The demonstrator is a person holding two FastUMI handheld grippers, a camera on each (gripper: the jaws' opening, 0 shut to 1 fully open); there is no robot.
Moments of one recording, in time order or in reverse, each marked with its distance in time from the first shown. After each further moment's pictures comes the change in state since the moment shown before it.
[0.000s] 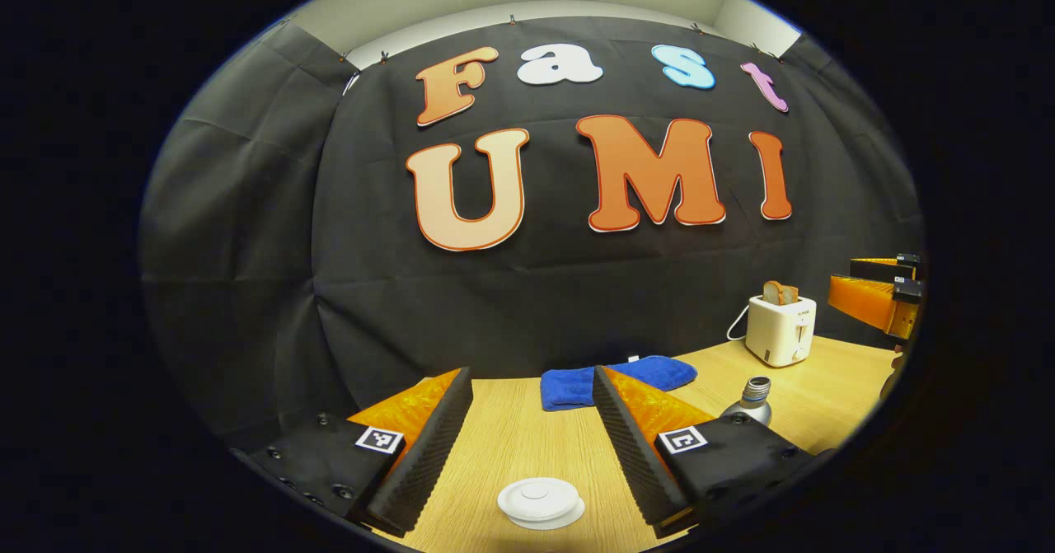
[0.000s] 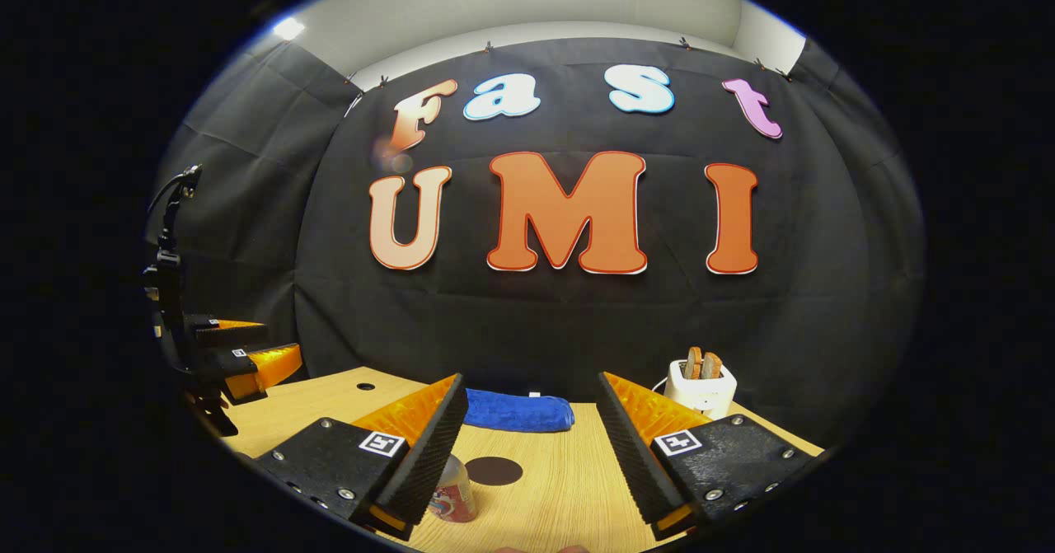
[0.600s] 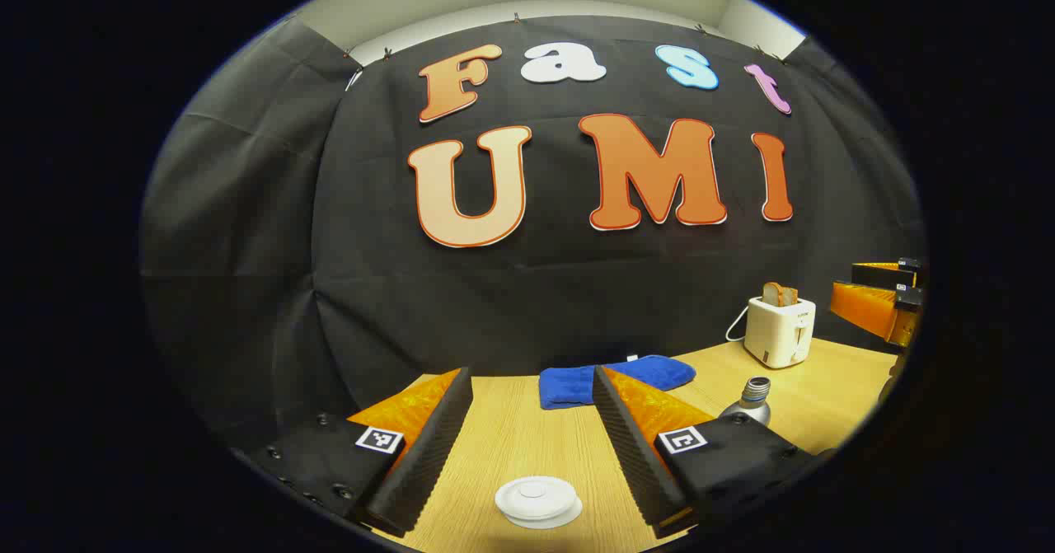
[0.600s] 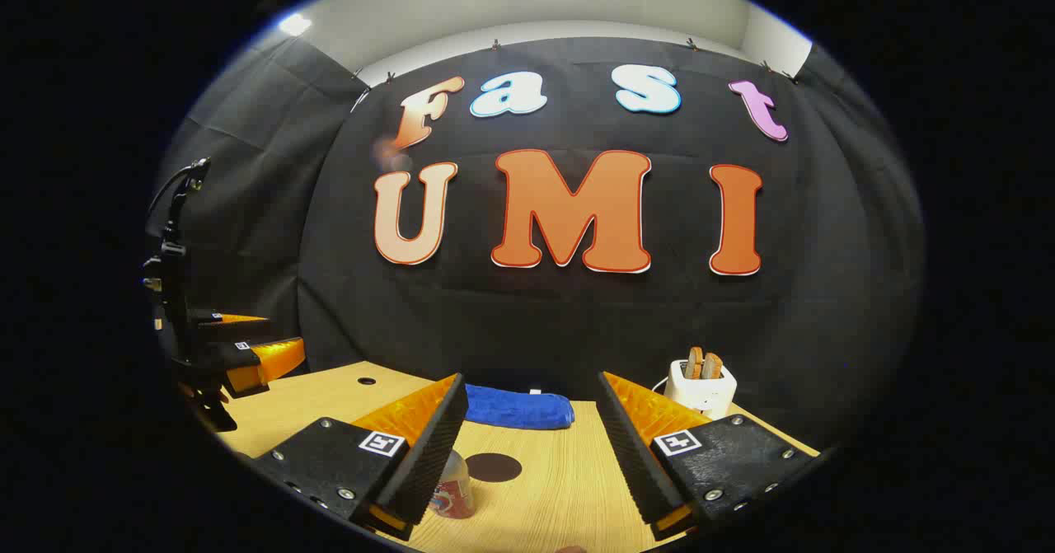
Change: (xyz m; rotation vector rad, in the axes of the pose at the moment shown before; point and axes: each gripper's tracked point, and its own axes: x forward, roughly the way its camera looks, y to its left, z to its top) left arm 0.001 0.000 -0.003 -0.013 0.009 -0.001; right arm -0.002 0.002 -0.004 -0.020 0.008 0.010
